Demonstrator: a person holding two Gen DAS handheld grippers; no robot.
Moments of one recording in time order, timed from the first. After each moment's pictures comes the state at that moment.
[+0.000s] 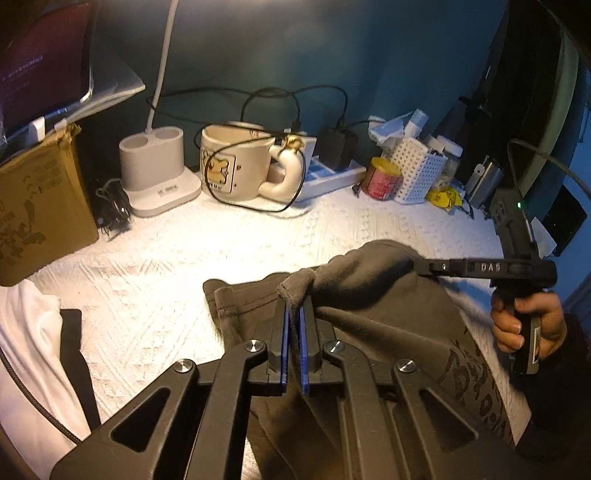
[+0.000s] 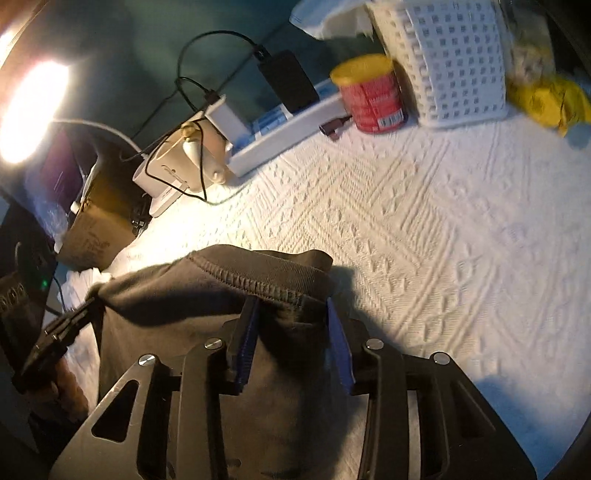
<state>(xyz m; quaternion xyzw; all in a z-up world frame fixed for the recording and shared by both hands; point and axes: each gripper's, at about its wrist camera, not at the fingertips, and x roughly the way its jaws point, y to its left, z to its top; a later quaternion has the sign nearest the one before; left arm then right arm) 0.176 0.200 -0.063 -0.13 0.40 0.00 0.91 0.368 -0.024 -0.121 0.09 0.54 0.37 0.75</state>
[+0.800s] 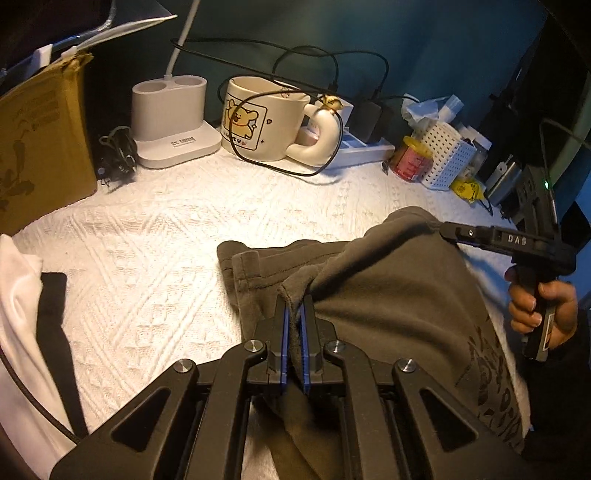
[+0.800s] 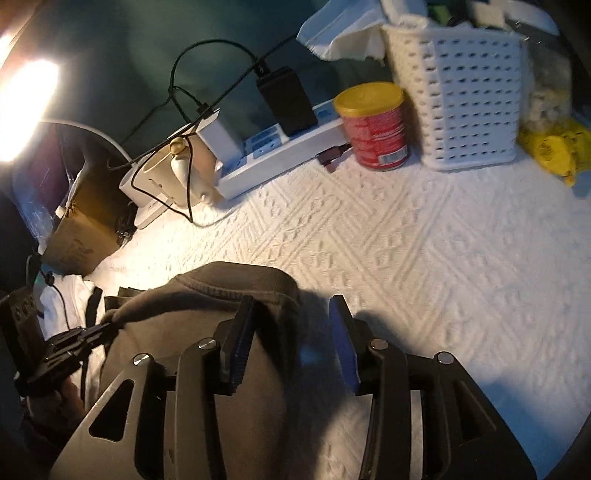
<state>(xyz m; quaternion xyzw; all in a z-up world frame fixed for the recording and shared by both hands) 0.181 0.219 -0.094 -0.17 0.44 0.01 0.88 0.384 -0.014 -0.110 0.05 0.51 0.36 0.78</state>
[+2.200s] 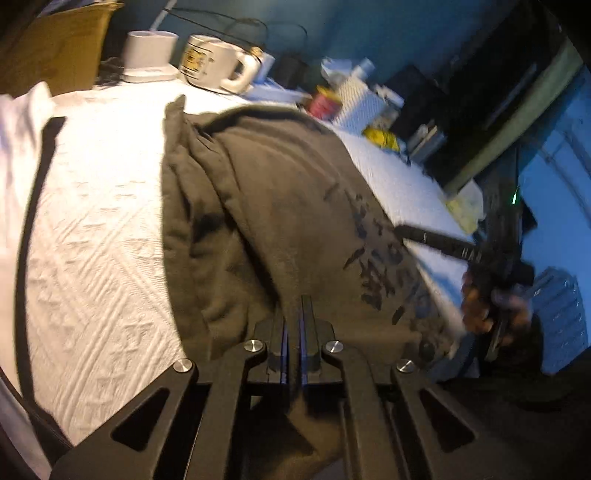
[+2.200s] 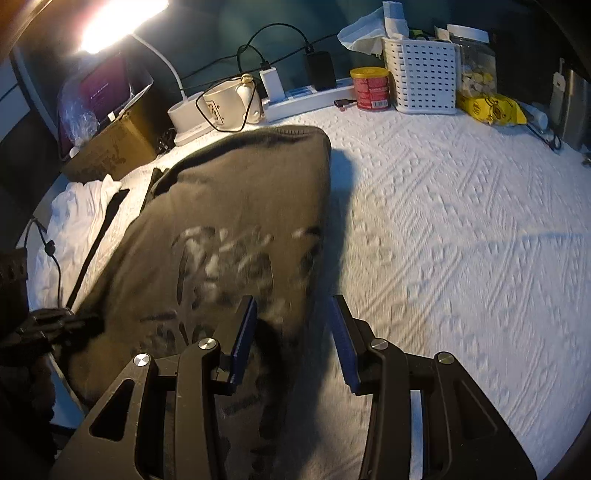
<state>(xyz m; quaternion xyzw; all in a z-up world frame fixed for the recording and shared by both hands) 0.036 0.140 -0.087 -0.25 0.44 -0.09 0.86 0.215 -0.079 -0.095 -0.02 0.48 0.35 0.80</state>
